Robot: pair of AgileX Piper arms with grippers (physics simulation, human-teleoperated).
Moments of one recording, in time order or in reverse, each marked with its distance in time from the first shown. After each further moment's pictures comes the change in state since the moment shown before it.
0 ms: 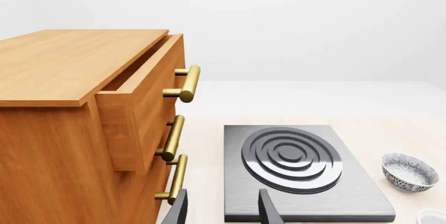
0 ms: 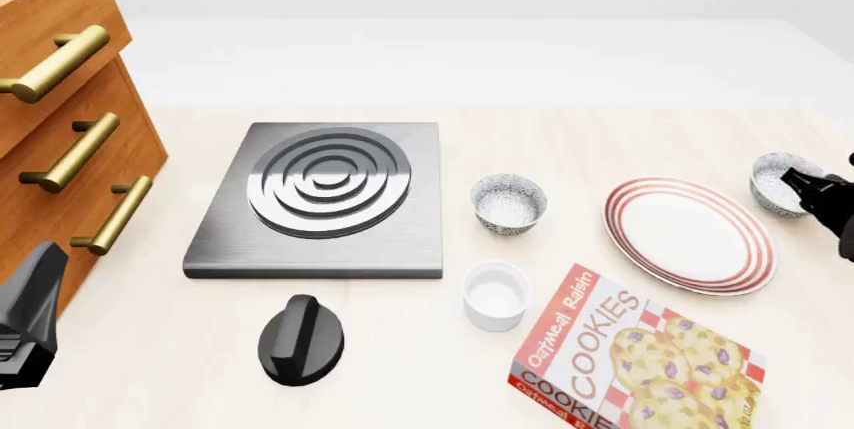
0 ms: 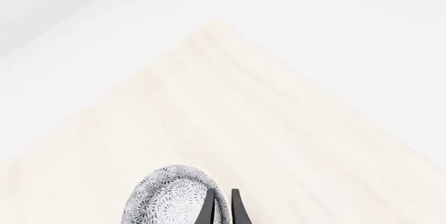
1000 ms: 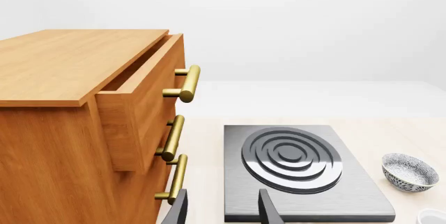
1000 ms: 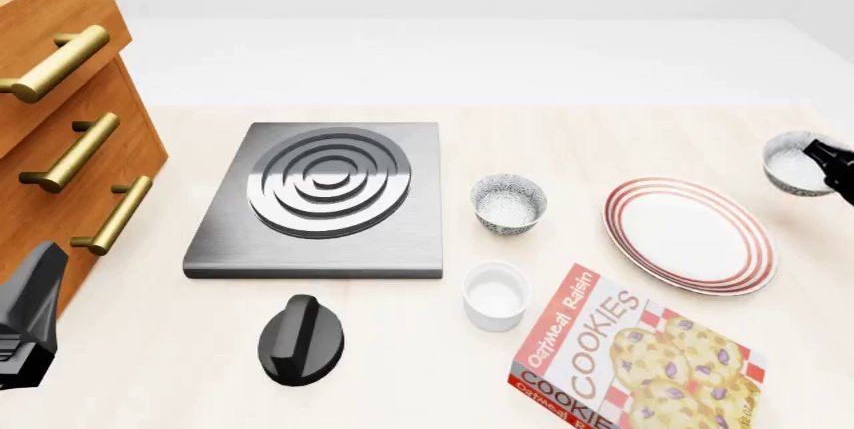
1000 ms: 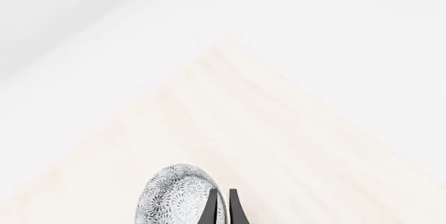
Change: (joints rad) left arm 0.000 0.000 0.000 0.000 0.000; right arm 0.004 -0.194 0.068 0.094 0.034
